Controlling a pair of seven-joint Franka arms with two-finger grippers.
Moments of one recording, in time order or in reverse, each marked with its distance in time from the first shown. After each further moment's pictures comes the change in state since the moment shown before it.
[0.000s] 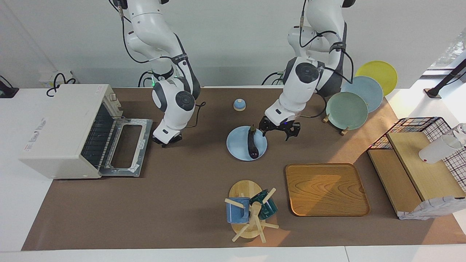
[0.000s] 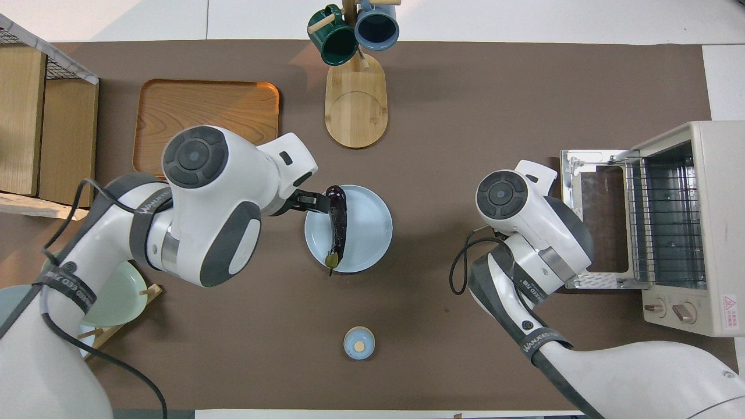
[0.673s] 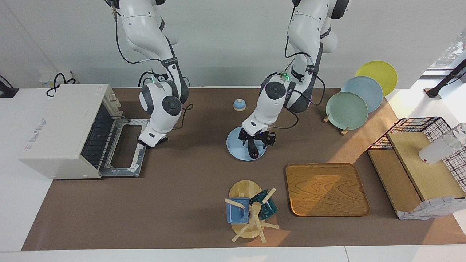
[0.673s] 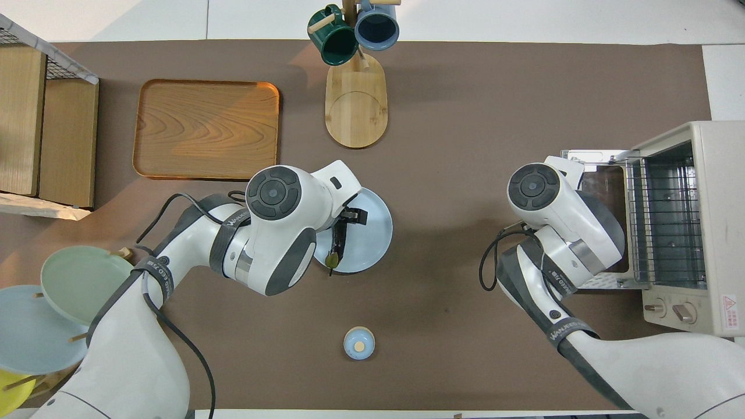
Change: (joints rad) left arm -0.096 0.148 0.004 -0.037 0.000 0.223 -0.114; right arm -0.098 -0.004 0.004 -0.013 -0.056 -0.005 -0.108
